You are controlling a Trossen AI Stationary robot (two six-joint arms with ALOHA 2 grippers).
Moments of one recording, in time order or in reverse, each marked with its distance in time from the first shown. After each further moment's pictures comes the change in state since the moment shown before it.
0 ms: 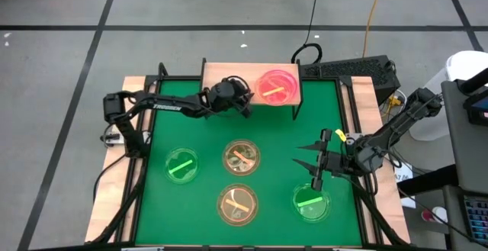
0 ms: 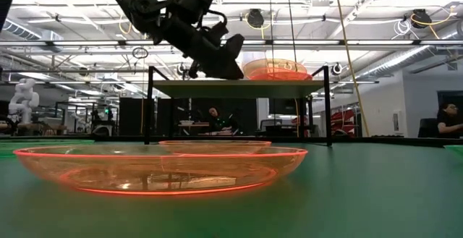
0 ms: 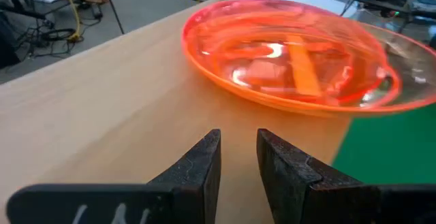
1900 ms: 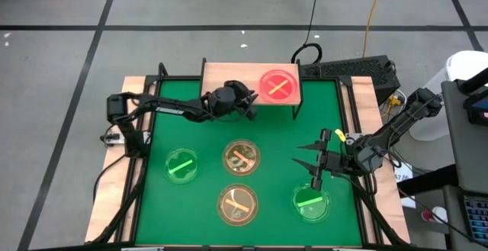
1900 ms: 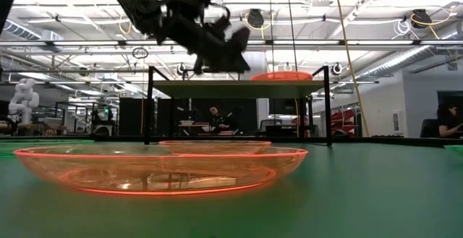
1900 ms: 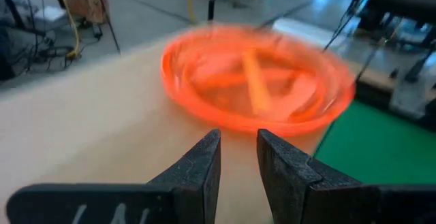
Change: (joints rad) left arm -0.049 0.016 -0.002 0.118 -0.055 -0.015; right arm -0.004 0.000 -0.001 -0.007 -0.002 -0.005
